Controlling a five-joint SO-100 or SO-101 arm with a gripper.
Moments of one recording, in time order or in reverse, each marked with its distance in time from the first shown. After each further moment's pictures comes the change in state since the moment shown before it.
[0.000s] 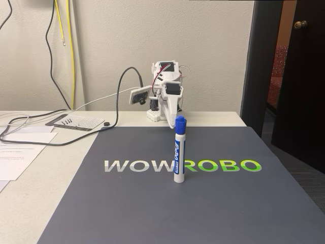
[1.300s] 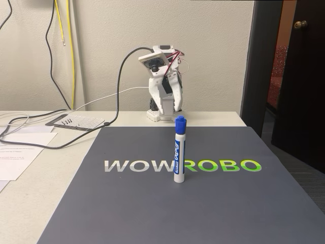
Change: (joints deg) arm 2.2 -38.1 -17.9 -26.5 -58.3
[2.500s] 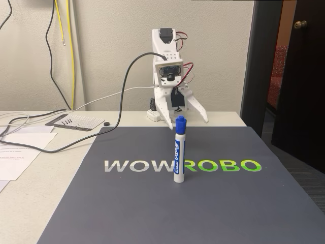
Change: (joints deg) arm -3.2 -42.3 -15.6 -31.9 -10.7
